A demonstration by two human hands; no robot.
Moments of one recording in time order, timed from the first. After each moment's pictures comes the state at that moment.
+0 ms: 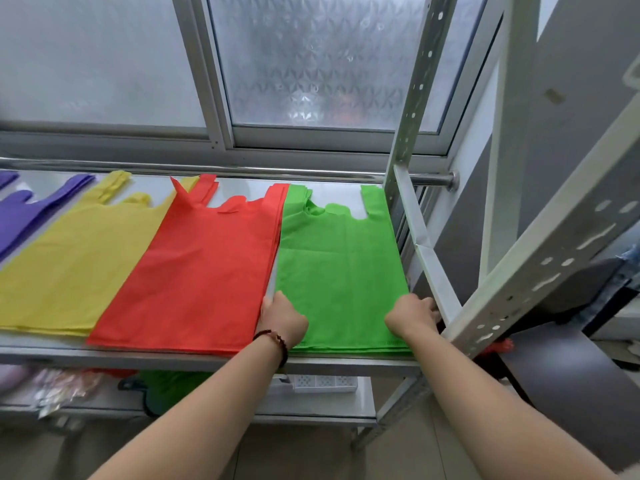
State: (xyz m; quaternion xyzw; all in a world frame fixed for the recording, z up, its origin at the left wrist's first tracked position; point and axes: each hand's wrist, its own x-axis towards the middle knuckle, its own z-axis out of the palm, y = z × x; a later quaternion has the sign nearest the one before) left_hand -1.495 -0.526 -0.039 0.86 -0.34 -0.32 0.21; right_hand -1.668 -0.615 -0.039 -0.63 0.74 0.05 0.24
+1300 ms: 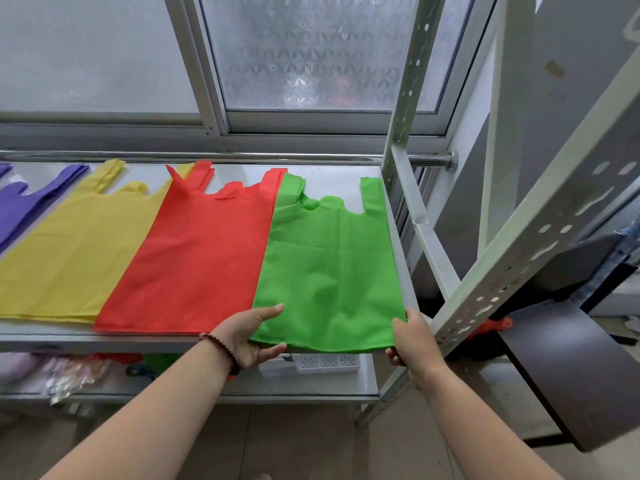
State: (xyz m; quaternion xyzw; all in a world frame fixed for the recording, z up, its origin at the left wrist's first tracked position) left_hand -1.459 -0.473 -0.036 0.67 0.01 -0.63 0.39; right_hand -1.691 -0.546 -0.059 -0.50 0.64 -0.22 0.53
